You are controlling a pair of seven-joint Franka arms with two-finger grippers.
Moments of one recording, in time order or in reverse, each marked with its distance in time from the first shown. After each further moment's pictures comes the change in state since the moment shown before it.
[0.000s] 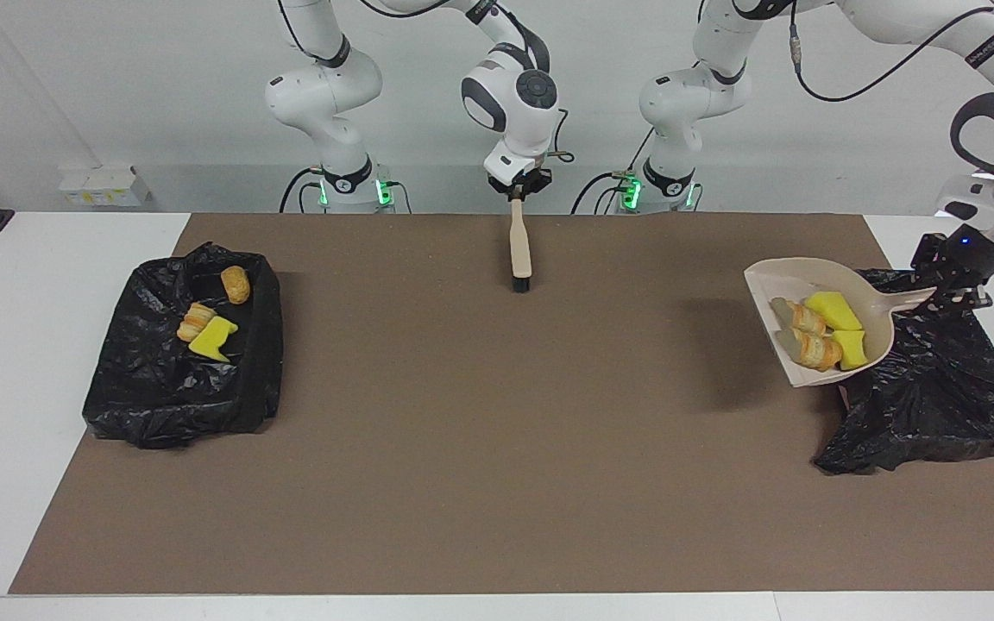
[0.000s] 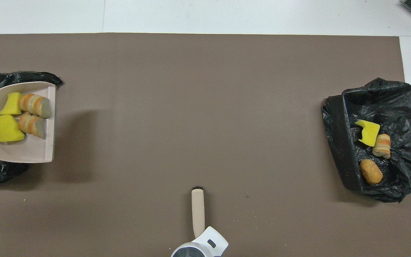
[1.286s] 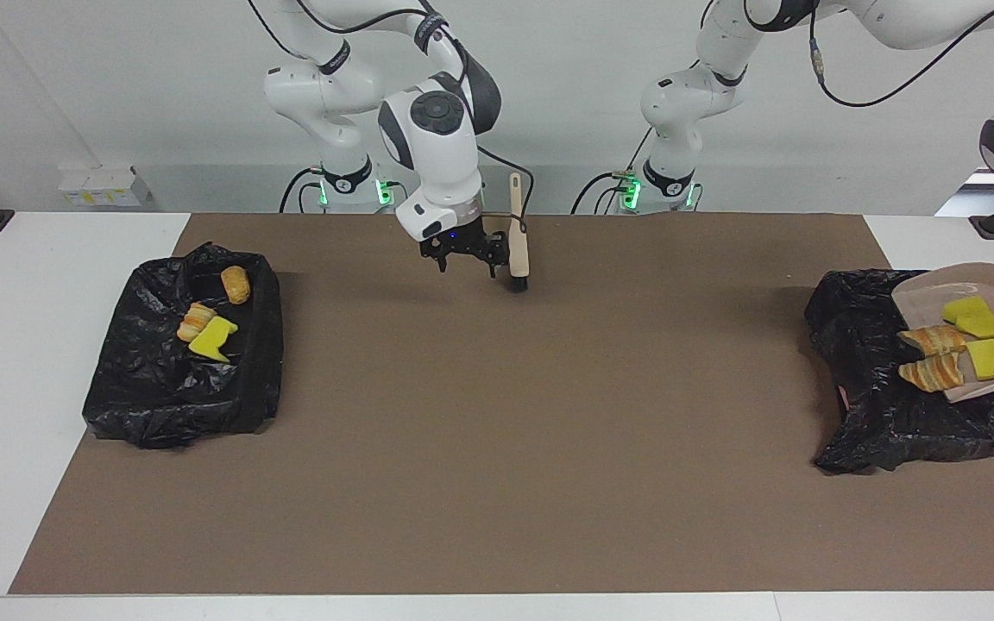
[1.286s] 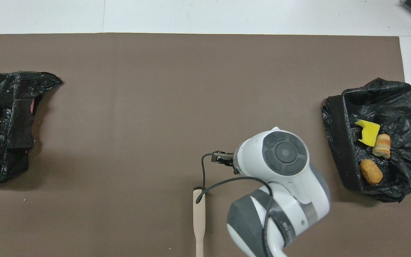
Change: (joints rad) left arm 0.023 0.046 -0.022 0.016 0.814 0.276 -0.242; right arm -0.497 0.072 -0.029 0.306 -0.216 0.028 -0.142
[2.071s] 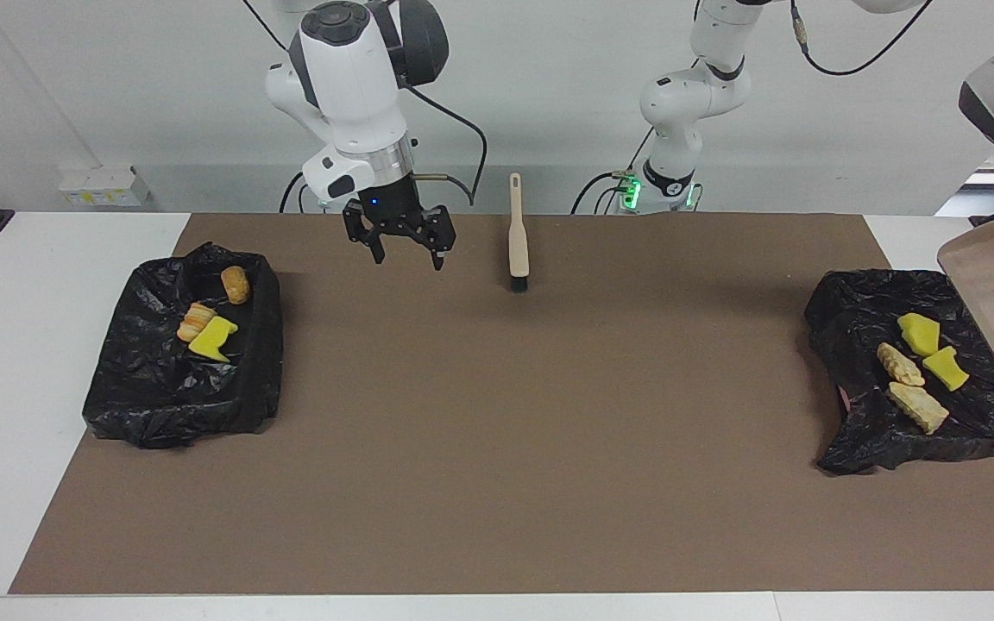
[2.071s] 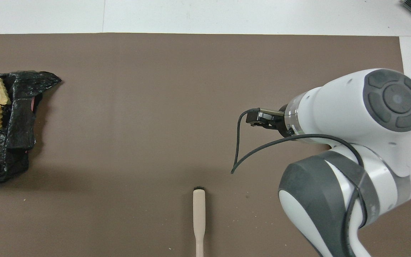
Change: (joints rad) left arm -0.057 -0.152 -0.004 -0.065 0.188 -0.105 -0.081; right arm -0.121 -0.002 -0.018 0.298 -0.038 -0.215 -0.077
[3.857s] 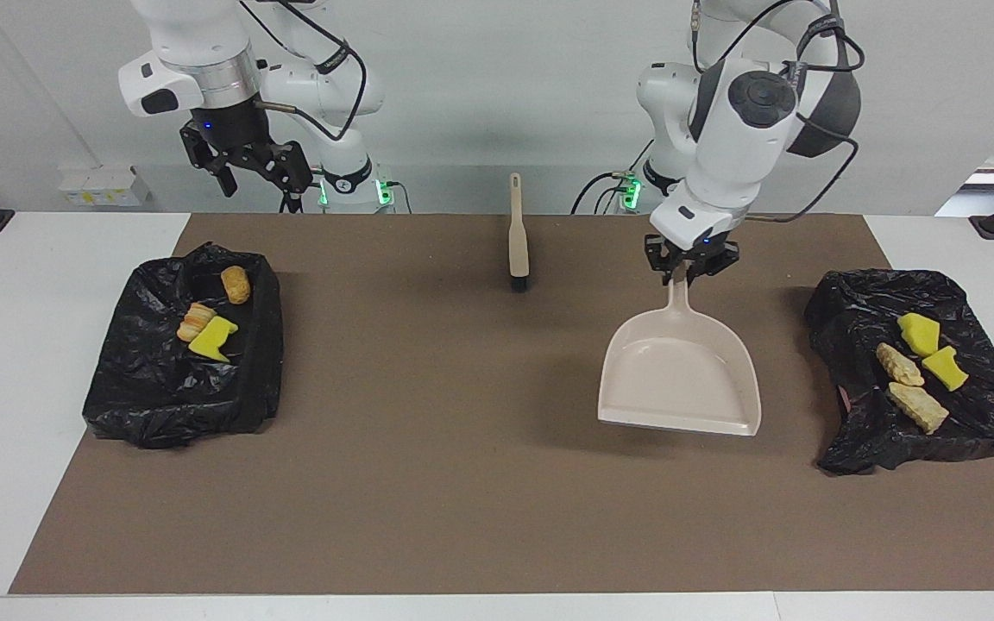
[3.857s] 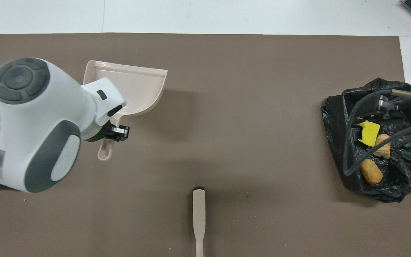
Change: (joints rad) left arm -0.695 -0.025 -0.024 -0.112 -1.019 -0.190 -1.829; right arm 0.044 -0.024 -0.289 0.268 -0.098 -0.445 -0.227
